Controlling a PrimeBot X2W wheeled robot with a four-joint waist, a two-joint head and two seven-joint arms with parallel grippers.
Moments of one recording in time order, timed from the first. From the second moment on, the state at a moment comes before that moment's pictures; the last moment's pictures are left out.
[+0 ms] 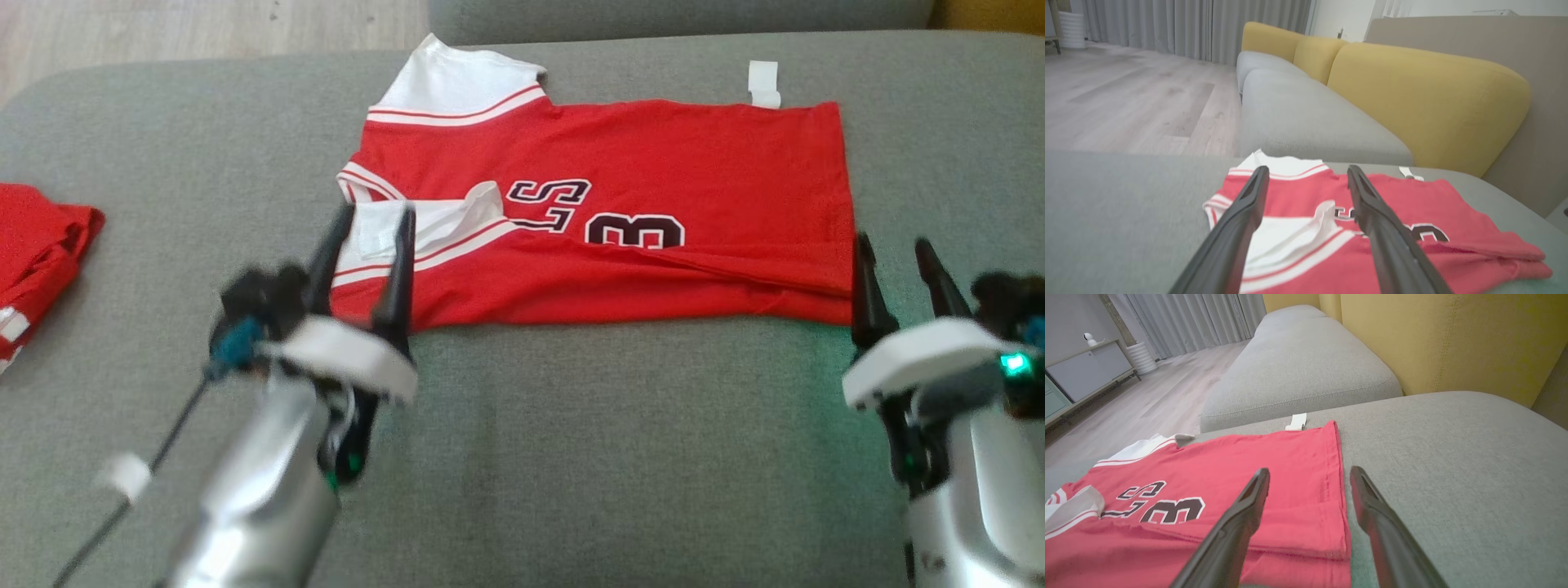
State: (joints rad) left arm -0.56 0.15 -0.52 0.59 -0.60 -0.08 -0.25; right arm -0.29 -0.05 -0.15 0.35 0.17 0.12 0.06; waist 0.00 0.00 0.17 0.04
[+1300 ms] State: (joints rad) left arm -0.35 0.13 -0.38 0.44 -0.85 0.10 -0.03; right arm -0.19 -0.04 -0.17 0.27 0.18 0.12 0.12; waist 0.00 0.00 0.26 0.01
